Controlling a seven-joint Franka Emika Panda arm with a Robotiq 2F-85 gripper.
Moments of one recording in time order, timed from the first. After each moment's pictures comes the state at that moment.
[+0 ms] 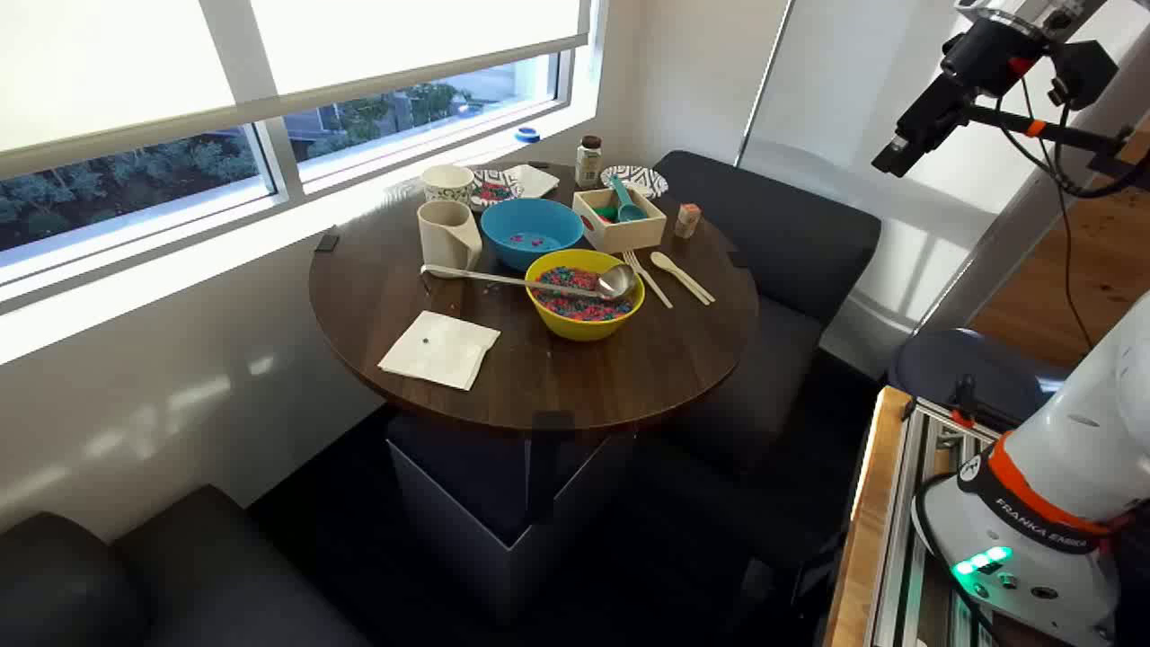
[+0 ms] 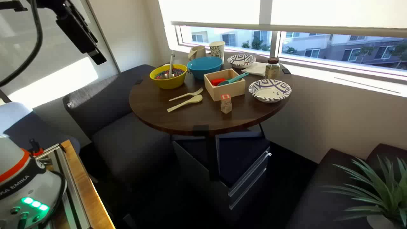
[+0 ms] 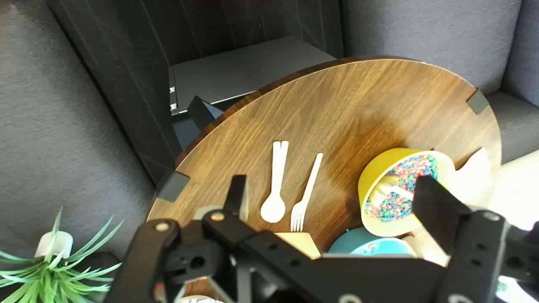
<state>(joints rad) -0.15 -0.91 -0.35 -2.59 0.03 1.88 -0.16</state>
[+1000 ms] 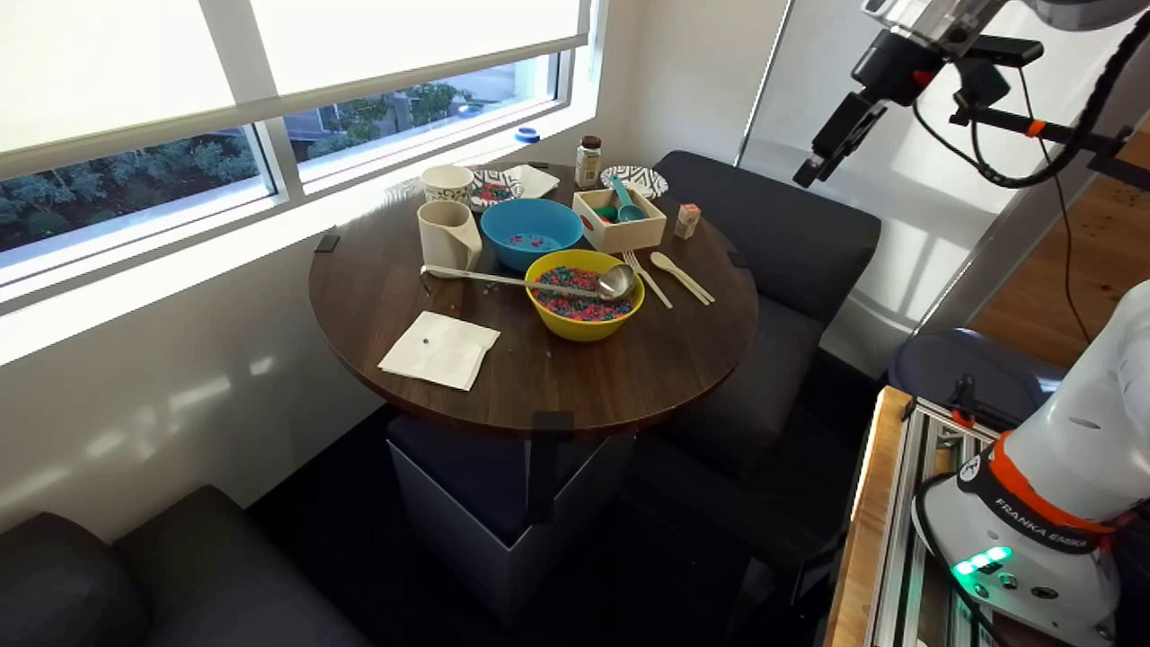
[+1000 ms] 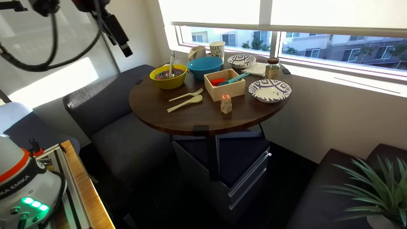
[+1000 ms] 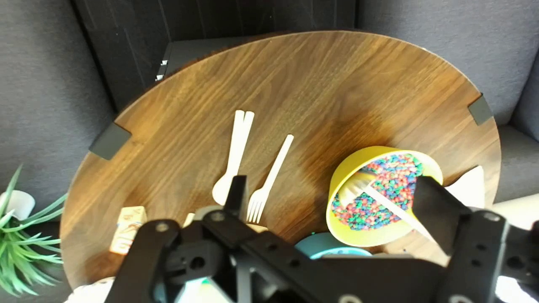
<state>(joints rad) -0.04 -0.71 -0.22 -2.56 0.07 2.06 -0.16</state>
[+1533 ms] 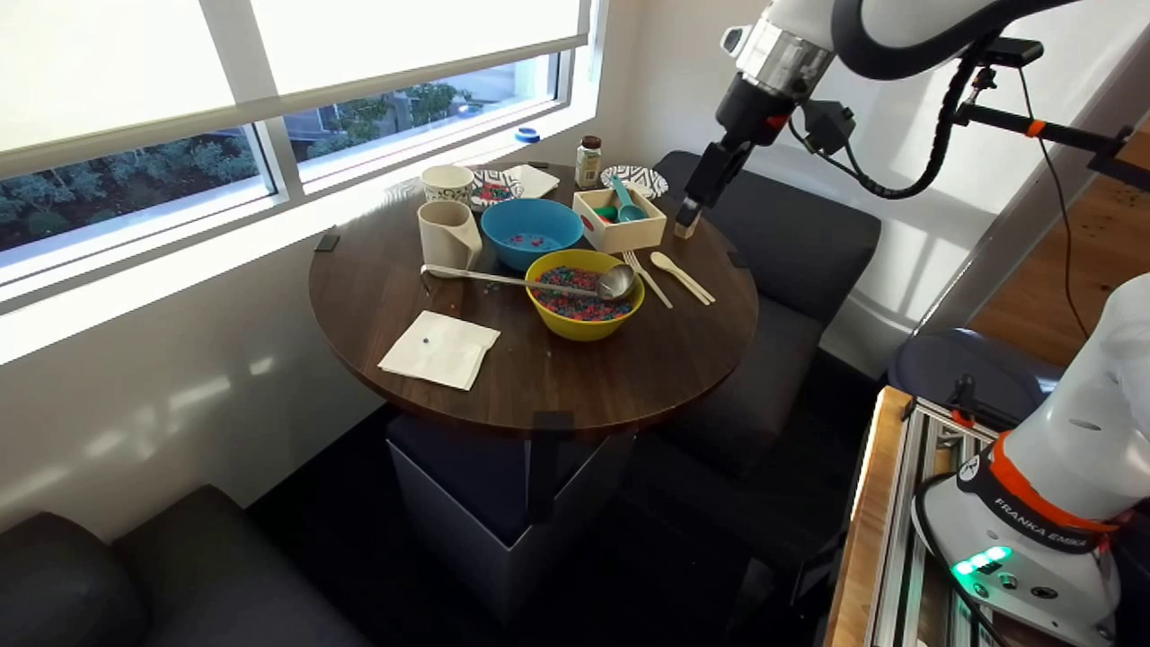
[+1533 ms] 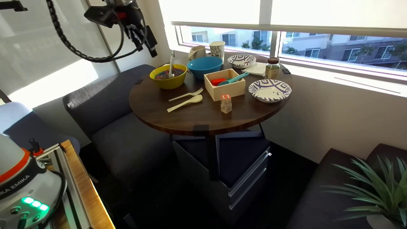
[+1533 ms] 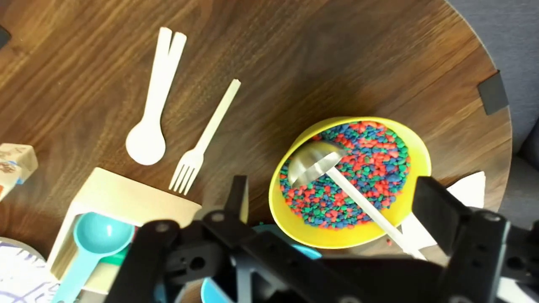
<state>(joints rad) 0.05 -0.35 -0.05 -2.42 0.10 2.29 -0.12</state>
